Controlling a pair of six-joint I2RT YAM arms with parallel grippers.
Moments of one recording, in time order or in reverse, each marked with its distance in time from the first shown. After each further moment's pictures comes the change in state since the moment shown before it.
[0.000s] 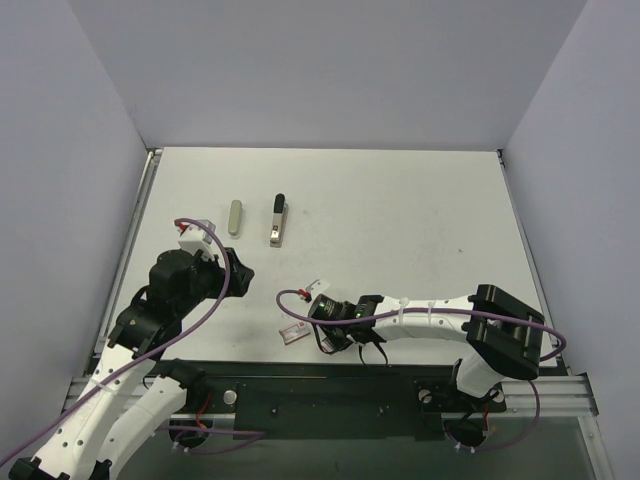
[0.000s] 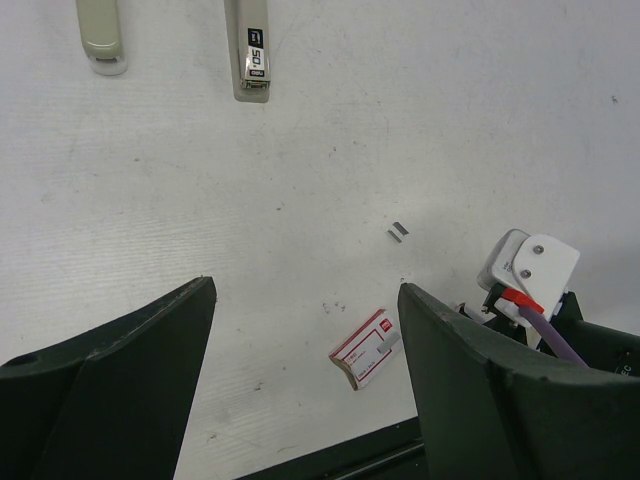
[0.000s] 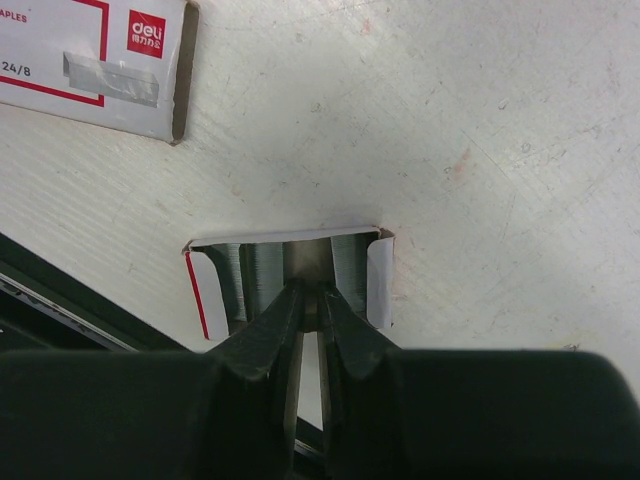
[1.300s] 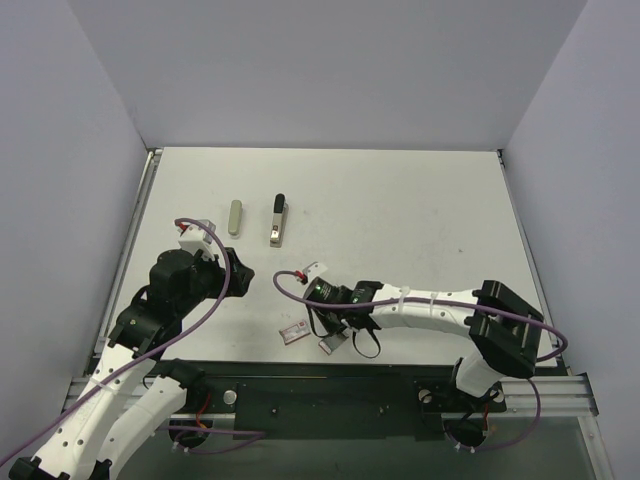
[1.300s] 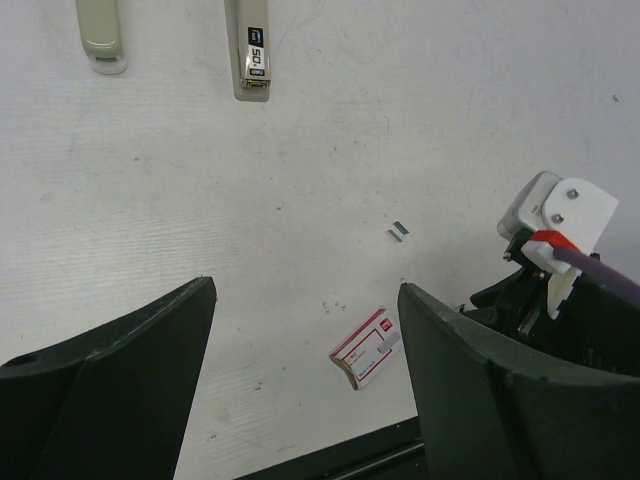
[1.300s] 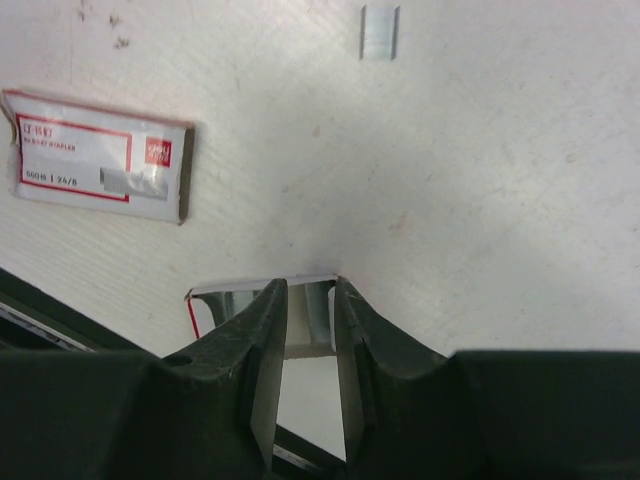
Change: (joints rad) left arm 0.000 0.002 0.000 0.000 0.000 0.000; right arm -0.038 0.012 0.109 -0.053 0.036 -0.005
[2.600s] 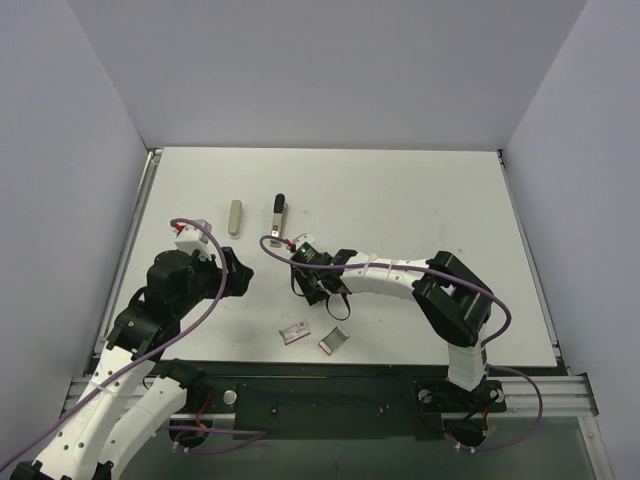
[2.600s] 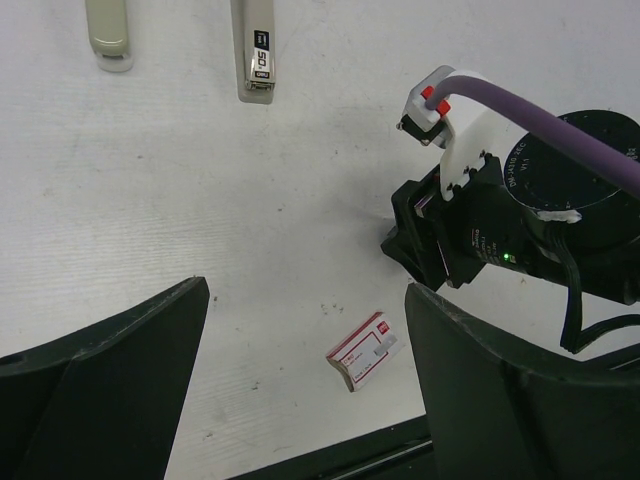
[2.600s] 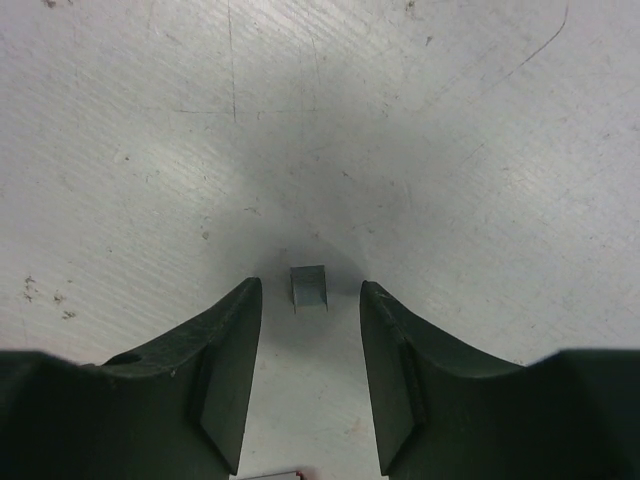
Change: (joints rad) left arm 0.019 -0.013 0.000 -0.007 0.004 -0.019; right arm -0.184 0.312 0.271 0.063 -0.043 -0.089
